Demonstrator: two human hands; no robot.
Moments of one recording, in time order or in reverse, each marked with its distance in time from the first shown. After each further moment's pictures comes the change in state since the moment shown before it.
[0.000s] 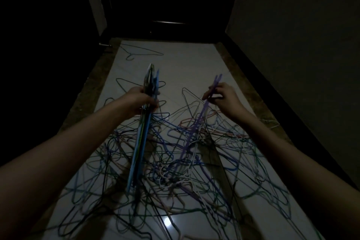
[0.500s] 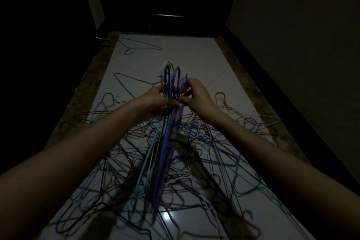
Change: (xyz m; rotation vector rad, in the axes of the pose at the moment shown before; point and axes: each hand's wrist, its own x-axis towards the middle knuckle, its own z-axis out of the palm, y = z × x) left_hand -0.006 0.003 0.046 -0.048 -0.123 -0.006; right_hand -0.001 -0.048 0.053 0.060 -0.048 -0.036
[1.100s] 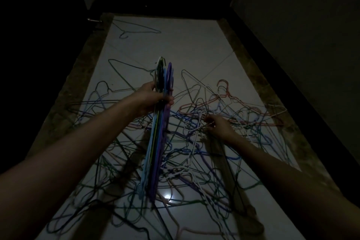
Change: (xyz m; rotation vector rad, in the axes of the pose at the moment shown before) left_hand 0.024 -0.029 -0.008 -0.009 0.032 -0.049; right_hand -0.051 0.143 0.032 -0.133 -0.236 0.438
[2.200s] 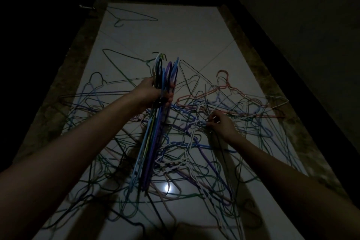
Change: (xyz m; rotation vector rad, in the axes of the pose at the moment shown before) left_hand 0.015 -0.020 0.009 0.022 -0.051 0.045; right_hand -0.004 0.024 0.013 0.210 0.122 0.091
